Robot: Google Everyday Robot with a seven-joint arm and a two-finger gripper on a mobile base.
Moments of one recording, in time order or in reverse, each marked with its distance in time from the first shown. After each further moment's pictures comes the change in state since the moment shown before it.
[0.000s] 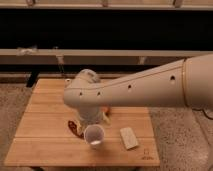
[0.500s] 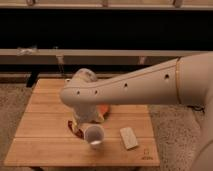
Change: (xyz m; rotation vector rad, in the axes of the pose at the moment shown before) arm -0.032 0.035 0.005 -0.056 -0.057 -0.120
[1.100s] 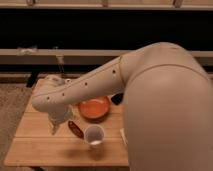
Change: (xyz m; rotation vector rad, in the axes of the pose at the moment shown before) arm -0.054 0.093 0.056 0.003 -0.020 -0.248
